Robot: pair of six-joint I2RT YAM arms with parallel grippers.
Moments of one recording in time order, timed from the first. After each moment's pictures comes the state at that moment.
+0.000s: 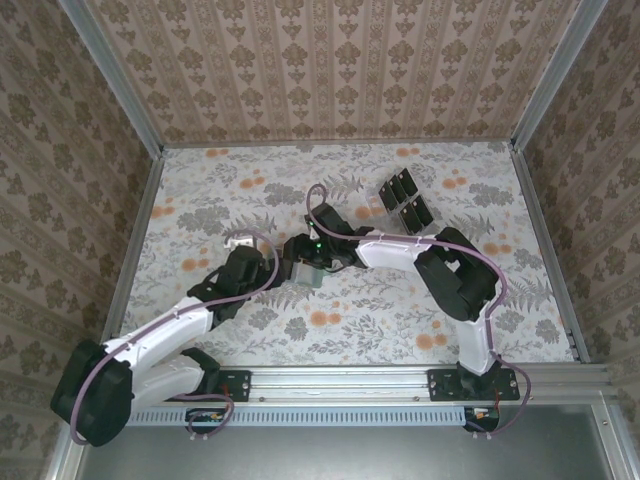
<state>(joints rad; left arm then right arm) -0.63 1.03 0.45 -0.20 -0.29 -0.56 0.77 1.99 1.28 -0.07 -0.31 0.93</state>
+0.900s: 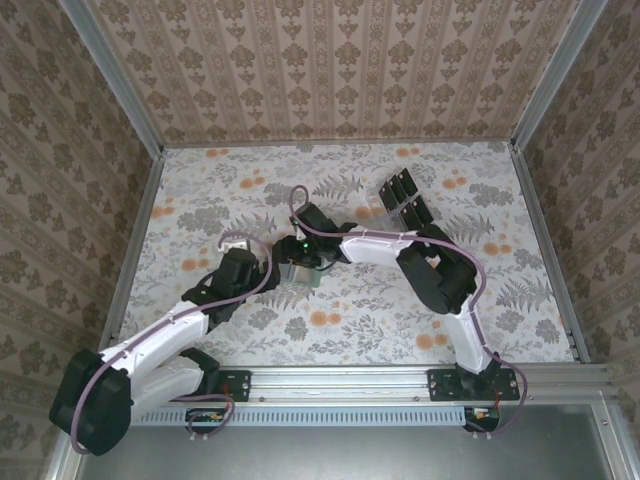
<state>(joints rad) -0.58 1.00 0.42 -0.22 -0.25 -0.56 0.78 2.09 1.42 -0.16 -0.32 0.83</state>
